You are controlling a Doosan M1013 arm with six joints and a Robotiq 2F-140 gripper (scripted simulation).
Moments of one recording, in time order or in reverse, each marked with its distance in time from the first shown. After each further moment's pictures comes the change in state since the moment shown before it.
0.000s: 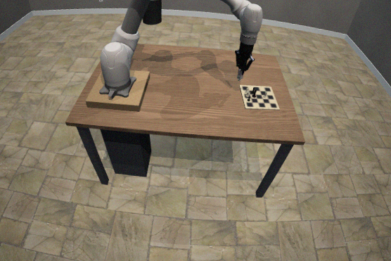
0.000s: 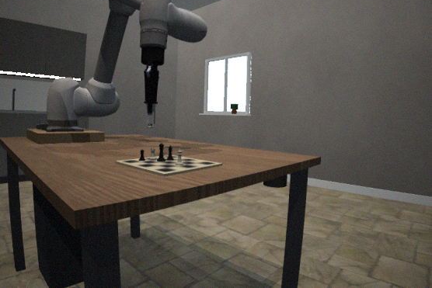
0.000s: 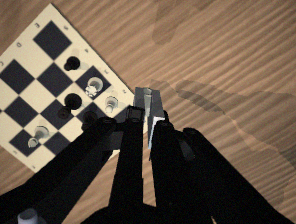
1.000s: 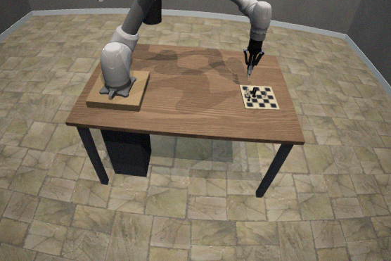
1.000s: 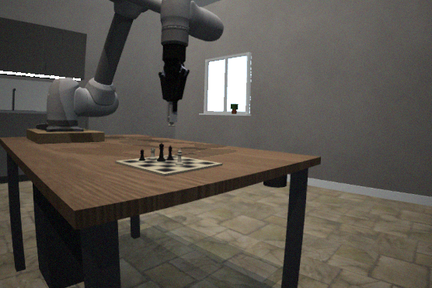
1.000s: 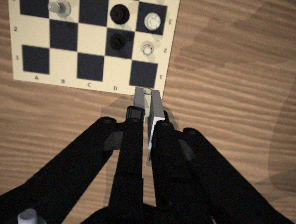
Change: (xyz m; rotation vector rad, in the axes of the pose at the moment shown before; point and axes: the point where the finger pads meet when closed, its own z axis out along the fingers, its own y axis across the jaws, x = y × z) arm -0.072 -0.011 -0.008 0.006 0.005 -0.840
